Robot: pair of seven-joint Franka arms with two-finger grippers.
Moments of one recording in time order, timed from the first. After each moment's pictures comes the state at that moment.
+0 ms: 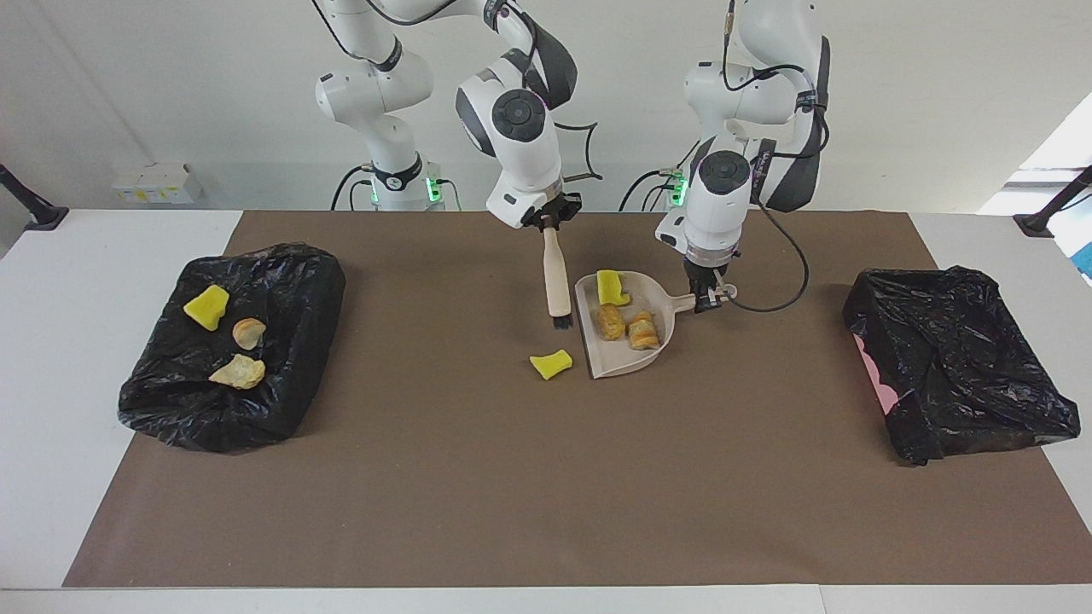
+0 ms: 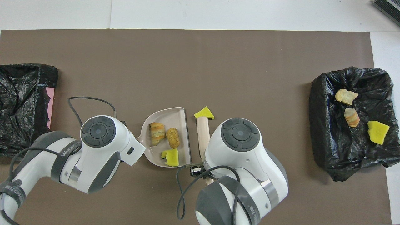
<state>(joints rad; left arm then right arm) -0.41 -0.01 -0.01 -2.29 0.14 2.19 1.00 0.43 0.05 0.20 -1.97 0.25 1.82 0.47</state>
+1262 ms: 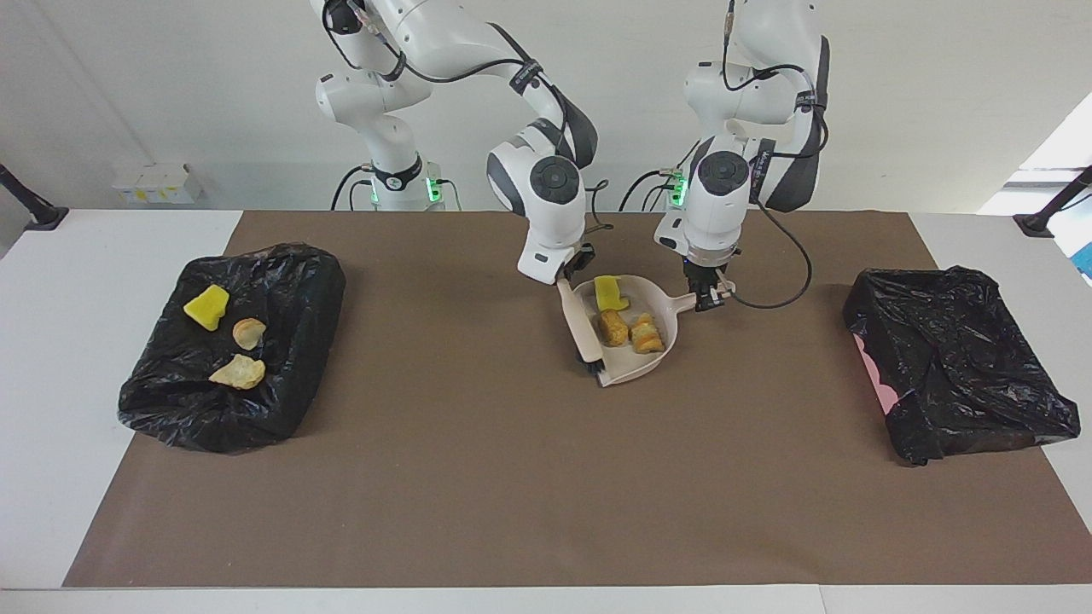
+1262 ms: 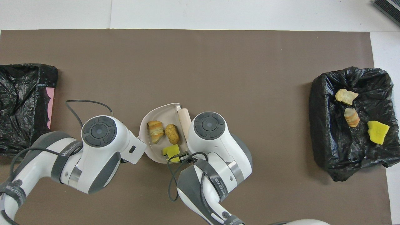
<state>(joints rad) -0.41 -0.01 -0.01 -2.29 0.14 2.17 0.87 0.47 0.29 0.23 -1.90 0.18 2.03 0.32</state>
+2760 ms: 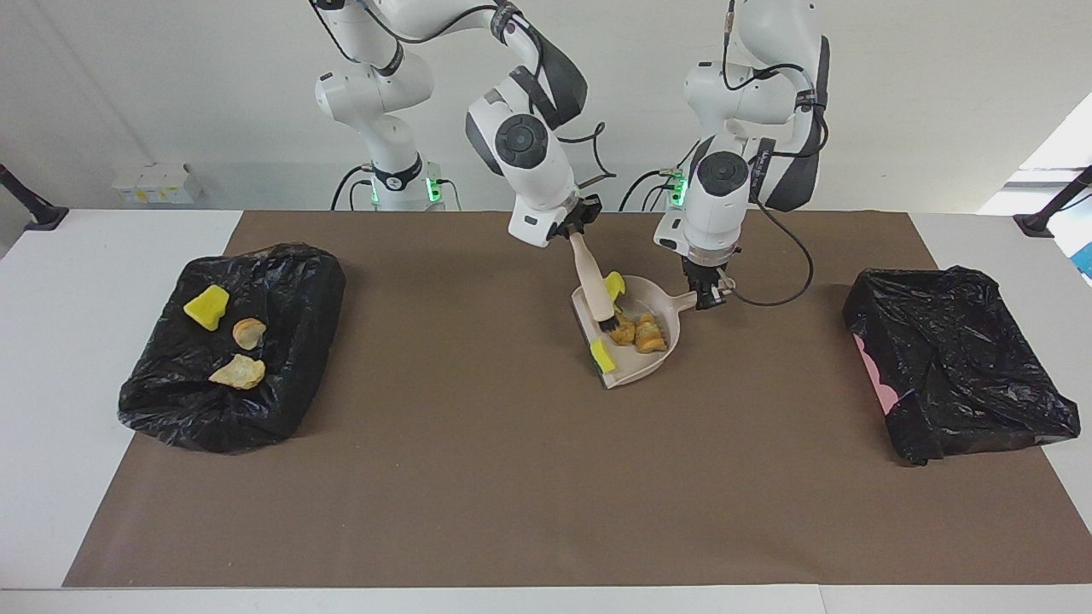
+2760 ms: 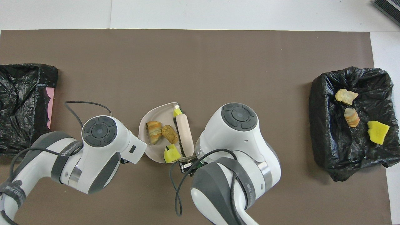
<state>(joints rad) -0.41 -0.01 -0.01 -2.29 0.14 2.16 0.85 0.37 0.13 0.25 -1.88 0.39 1.79 0.26</state>
